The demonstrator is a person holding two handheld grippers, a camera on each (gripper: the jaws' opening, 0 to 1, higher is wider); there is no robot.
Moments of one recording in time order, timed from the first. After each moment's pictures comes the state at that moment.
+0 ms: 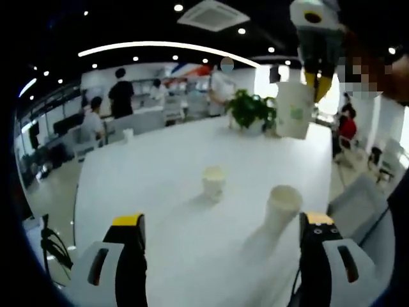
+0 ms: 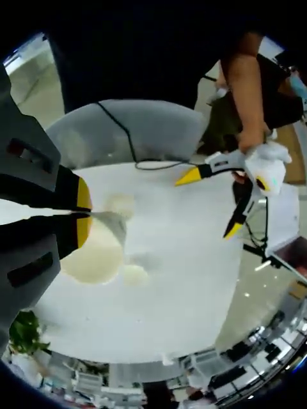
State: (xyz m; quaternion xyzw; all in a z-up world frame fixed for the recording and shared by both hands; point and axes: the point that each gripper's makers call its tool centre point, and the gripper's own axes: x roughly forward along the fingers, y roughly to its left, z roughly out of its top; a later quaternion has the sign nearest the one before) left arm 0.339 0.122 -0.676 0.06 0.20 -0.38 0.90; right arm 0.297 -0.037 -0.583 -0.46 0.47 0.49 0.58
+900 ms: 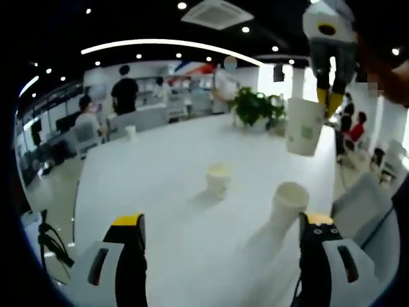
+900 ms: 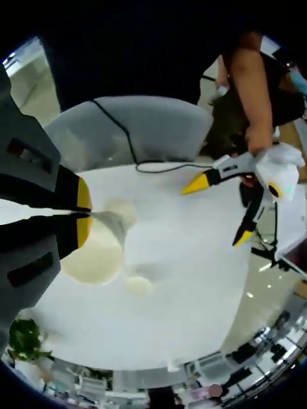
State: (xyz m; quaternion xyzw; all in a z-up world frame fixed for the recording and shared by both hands) left arm 0.346 0.126 -0.687 0.06 0.21 -0.38 0.90; right arm 0.290 -0.034 -0.616 -0.45 0.48 0.49 0.57
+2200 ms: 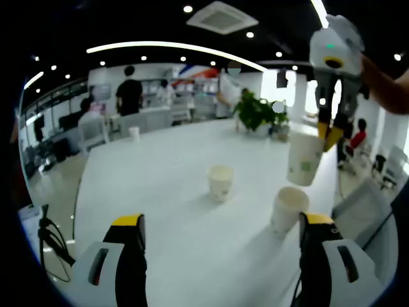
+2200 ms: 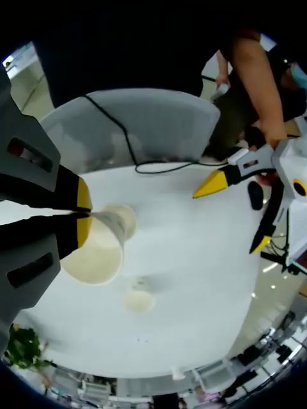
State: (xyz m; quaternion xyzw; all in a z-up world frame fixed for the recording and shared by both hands) left arm 0.345 0.130 -0.683 0.05 0.20 -0.37 0.91; right arm 0.280 -0.031 -0.655 -0.44 0.50 0.49 0.57
